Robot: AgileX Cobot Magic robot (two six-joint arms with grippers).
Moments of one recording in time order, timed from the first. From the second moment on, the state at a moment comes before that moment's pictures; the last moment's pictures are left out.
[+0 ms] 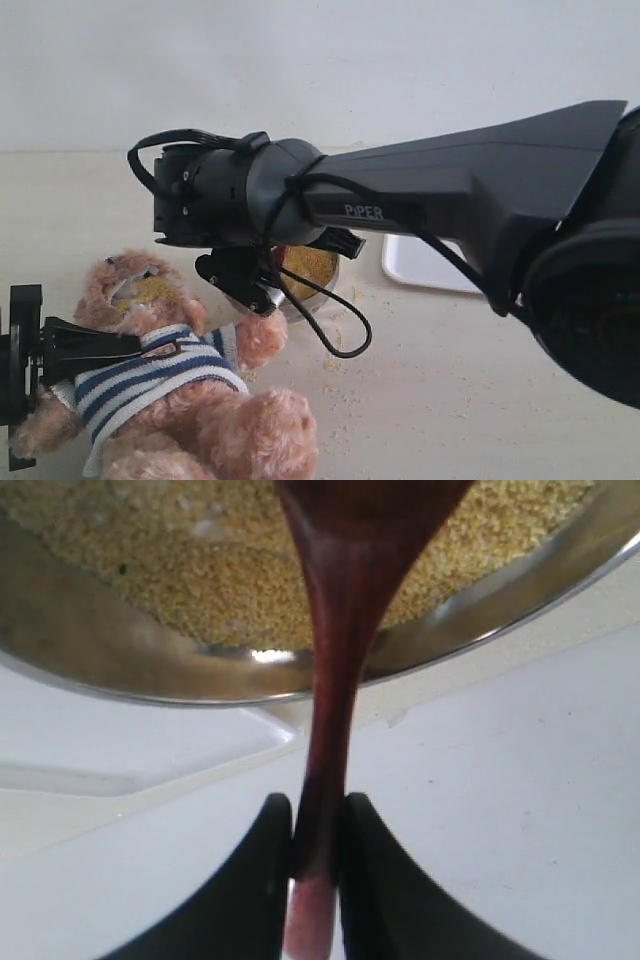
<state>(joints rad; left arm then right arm) 0.29 1.84 -0.33 -1.67 1.19 1.30 0.98 2.27 -1.78 -0.98 1.11 -1.08</state>
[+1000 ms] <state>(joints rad) 0.29 1.84 -0.33 -1.66 1.19 1.33 0.81 2.15 -1.80 -0.57 1.12 -1.23</state>
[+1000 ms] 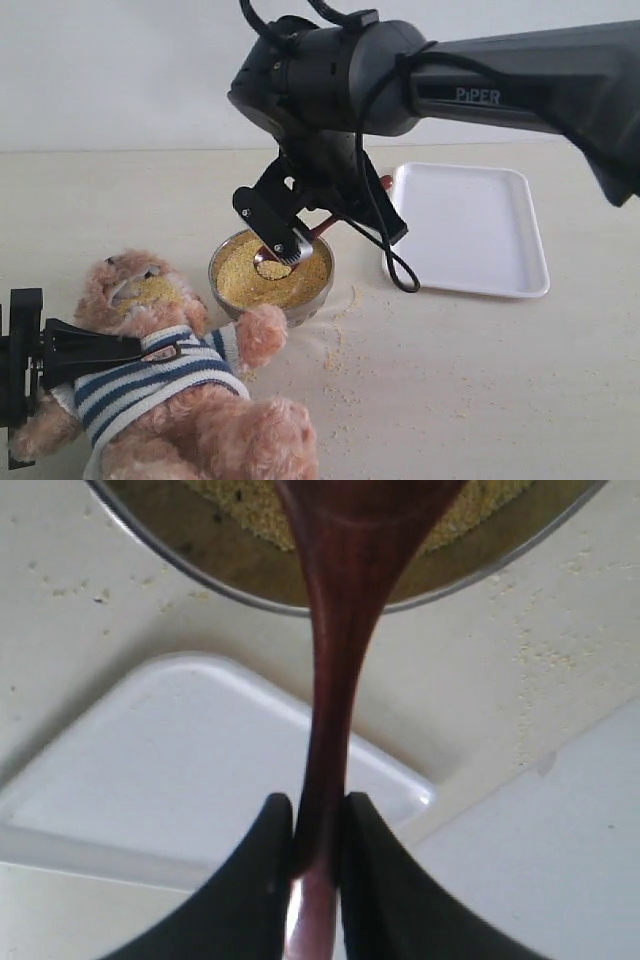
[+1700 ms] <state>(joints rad) 0.21 1.84 -0.33 -1.65 1.19 1.35 0.67 2.15 -1.81 -0.19 1.08 -1.20</state>
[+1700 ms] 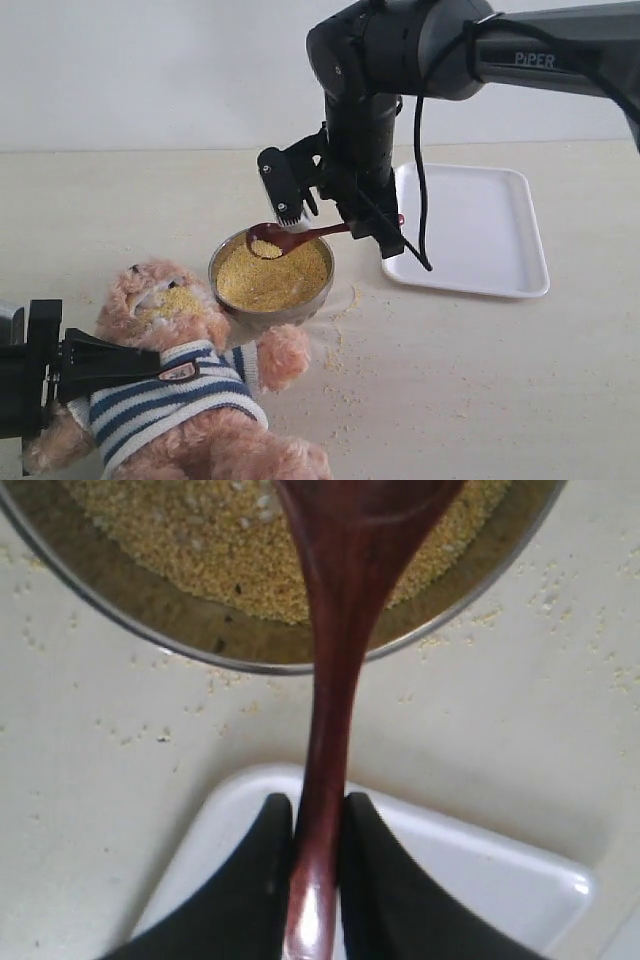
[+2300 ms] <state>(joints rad) 0.11 1.84 -0.33 -1.66 1.19 1.33 0.67 2.15 -1.81 -0.17 1.16 -0.88</state>
